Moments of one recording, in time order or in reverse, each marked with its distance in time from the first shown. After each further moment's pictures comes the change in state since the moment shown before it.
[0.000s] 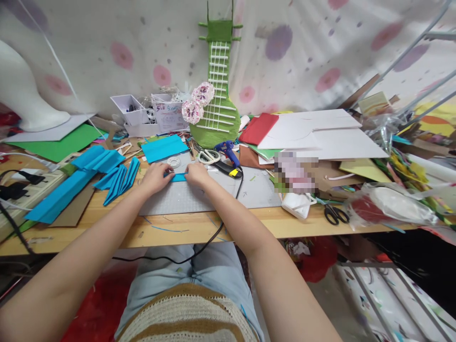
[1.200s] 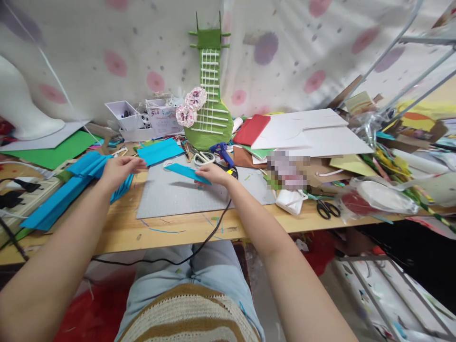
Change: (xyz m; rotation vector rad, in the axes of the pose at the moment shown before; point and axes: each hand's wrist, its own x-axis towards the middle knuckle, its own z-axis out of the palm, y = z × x) left_hand -0.005 -0.038 -0.047 -1.037 0.170 -0.288; right_hand -0.034 0.053 -0.036 0.919 -0.309 -0.017
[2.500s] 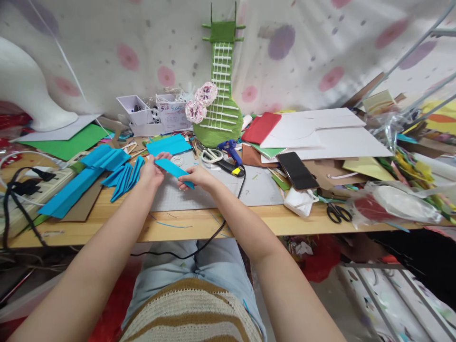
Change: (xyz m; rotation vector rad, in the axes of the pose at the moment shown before) left_hand 0.005 -0.002 0.057 -0.905 0.296 -0.382; right_hand 0.009 -0.027 0.063 0.308 -0.010 0.121
